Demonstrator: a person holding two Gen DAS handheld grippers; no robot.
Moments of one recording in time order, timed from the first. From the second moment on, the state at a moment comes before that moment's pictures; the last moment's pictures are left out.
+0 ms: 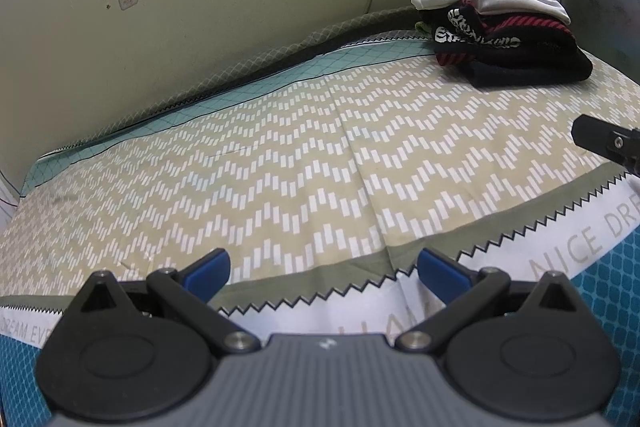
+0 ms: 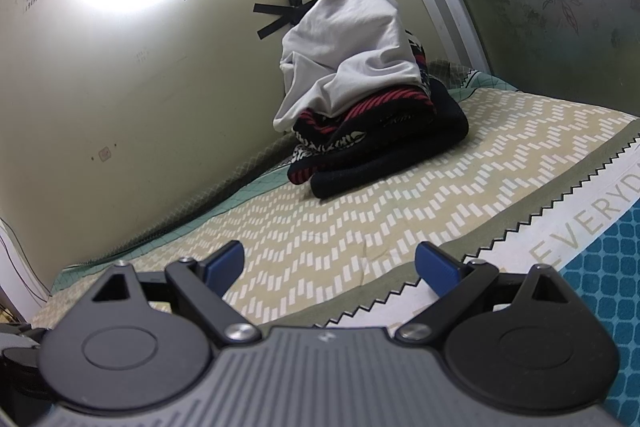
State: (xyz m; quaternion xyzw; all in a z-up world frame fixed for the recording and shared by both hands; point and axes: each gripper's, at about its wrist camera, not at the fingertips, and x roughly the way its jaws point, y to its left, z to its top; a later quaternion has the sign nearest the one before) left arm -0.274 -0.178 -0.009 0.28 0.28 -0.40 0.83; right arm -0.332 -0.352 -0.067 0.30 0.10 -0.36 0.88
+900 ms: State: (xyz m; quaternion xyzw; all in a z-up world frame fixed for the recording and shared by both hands) left arm -0.275 -0.177 -0.007 0.28 0.27 -0.40 0.83; right arm -0.333 -0.353 -0.067 0.30 0.10 -0.36 0.88
